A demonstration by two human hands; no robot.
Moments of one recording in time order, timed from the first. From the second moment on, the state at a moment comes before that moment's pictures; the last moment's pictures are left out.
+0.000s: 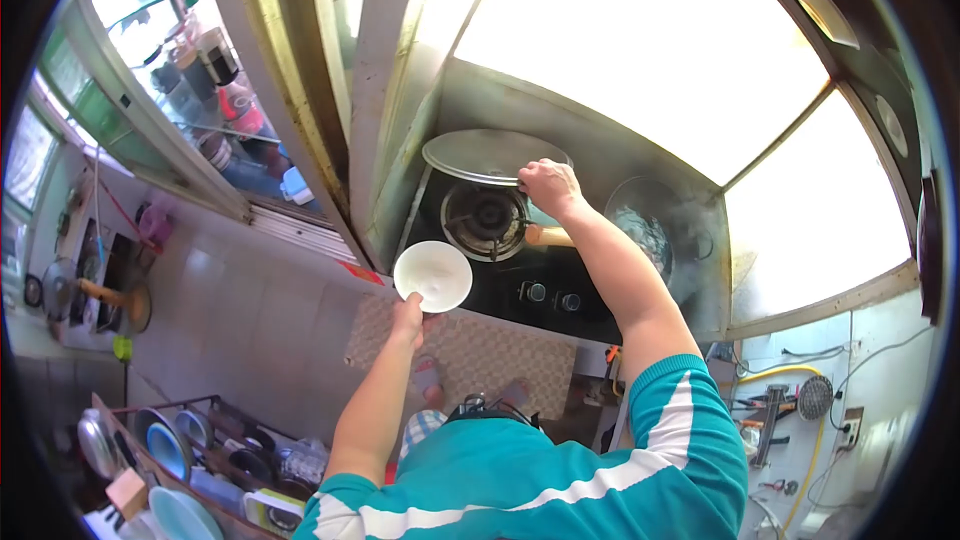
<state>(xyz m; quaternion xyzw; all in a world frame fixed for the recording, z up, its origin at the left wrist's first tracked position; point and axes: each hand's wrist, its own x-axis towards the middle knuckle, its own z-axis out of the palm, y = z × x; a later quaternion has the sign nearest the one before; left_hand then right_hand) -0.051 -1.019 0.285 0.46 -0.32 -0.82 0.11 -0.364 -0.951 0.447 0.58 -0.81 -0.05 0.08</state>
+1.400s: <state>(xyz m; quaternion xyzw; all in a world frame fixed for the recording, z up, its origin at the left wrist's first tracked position) 0.086 -0.682 0.216 -0.20 -0.66 -0.72 -0.06 0.086 -0.327 0.338 0.32 -0.84 0.18 0.40</state>
